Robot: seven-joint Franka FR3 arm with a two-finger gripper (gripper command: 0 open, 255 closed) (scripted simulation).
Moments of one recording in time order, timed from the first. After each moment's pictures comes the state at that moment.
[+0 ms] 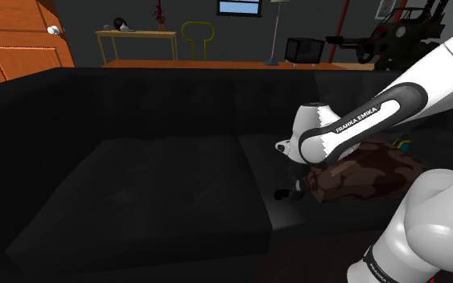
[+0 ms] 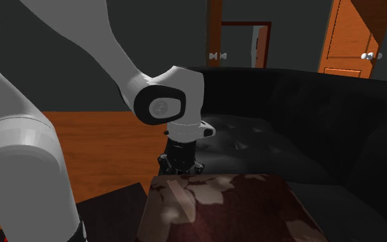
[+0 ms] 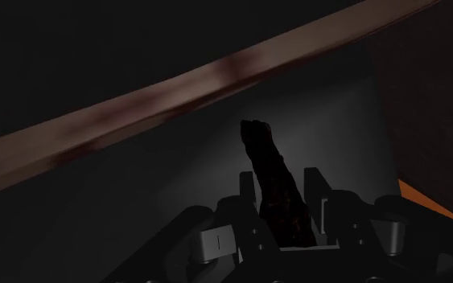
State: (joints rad) arm 0.14 -0.40 -0.15 -2.93 0.03 2.47 -0.74
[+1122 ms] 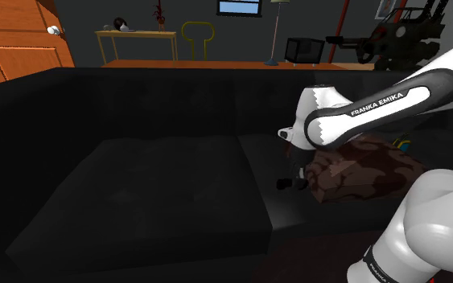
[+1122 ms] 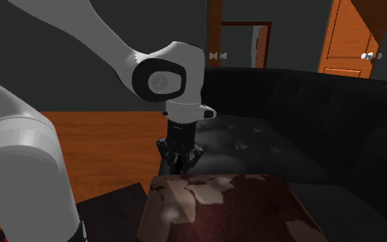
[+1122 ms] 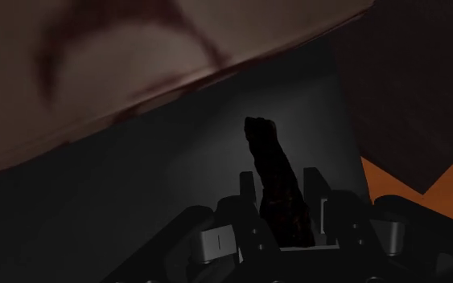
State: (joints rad) arm 0.12 -0.55 -0.13 -2.88 0.01 2.27 -0.71
